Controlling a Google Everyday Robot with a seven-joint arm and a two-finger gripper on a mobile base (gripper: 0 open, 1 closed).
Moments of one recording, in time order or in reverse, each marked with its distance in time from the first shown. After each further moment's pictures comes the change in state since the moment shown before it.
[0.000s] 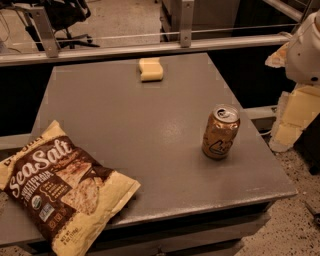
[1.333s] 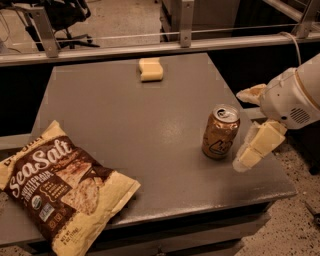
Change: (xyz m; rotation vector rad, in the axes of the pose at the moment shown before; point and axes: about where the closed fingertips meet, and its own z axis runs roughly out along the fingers) arm -0.025 0.021 0.077 -0.126 -0.380 0.098
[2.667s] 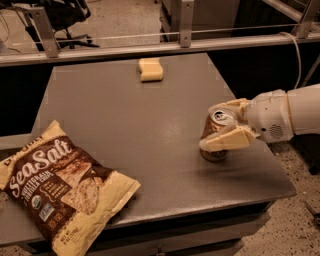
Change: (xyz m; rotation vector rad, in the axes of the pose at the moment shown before) arm -0.032 -0.008 0.041 0.003 -0.410 0.084
